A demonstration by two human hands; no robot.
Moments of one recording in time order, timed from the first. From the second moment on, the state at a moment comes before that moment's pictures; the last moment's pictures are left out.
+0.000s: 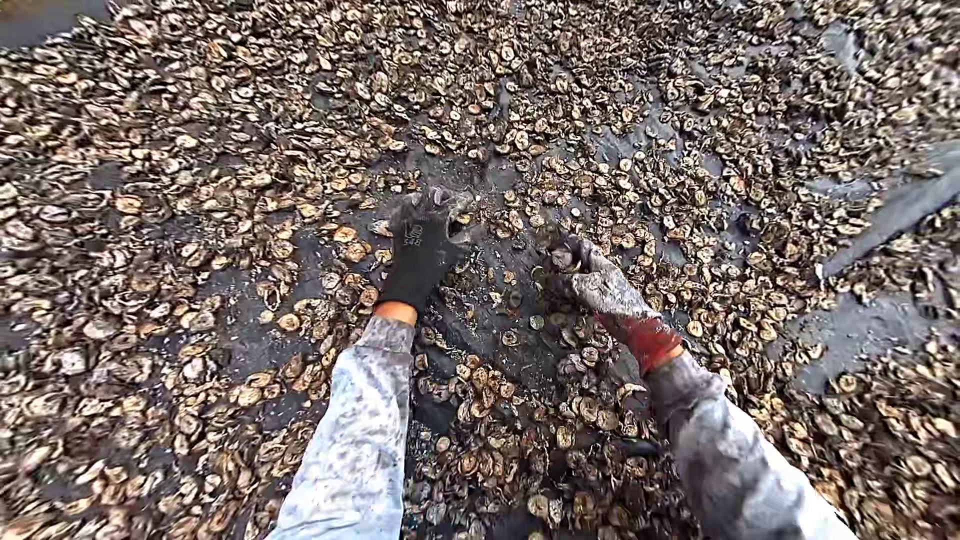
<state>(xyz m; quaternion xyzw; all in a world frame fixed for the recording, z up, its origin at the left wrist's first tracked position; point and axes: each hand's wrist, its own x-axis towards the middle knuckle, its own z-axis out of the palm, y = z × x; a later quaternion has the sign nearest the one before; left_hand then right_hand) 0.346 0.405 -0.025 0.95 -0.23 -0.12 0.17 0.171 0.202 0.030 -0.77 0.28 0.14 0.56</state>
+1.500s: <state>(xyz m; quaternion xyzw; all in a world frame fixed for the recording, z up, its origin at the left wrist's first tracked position) 0.429 0.186 -0.090 0.88 -0.35 -0.30 0.10 0.141 0.164 -0.095 -0.96 0.17 -0.01 0.24</state>
